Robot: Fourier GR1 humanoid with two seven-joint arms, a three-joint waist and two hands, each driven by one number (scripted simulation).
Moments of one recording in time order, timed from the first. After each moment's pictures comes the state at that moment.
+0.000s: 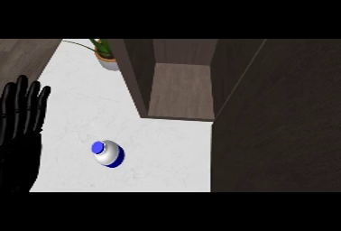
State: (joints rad) left arm 0.04 0.08 0.01 -2.10 -0.01 0.01 -0.02; right arm 0.00 -0.08 -0.02 -2.10 -0.02 0.05 0.02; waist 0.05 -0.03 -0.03
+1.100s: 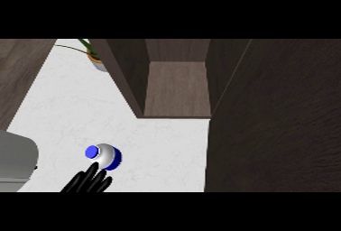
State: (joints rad) left arm 0.53 0.15 -0.41 -2.42 0.25 -0.20 0.24; right arm 0.34 -0.10 0.02 -2.41 -0.25 0.18 0.23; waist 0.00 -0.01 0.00
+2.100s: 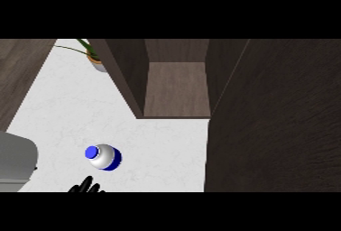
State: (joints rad) left arm 0.69 0.20 -0.44 -2.44 0.20 -0.17 0.17; right arm 0.39 -0.11 -0.04 -2.42 -0.28 0.22 0.24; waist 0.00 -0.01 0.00
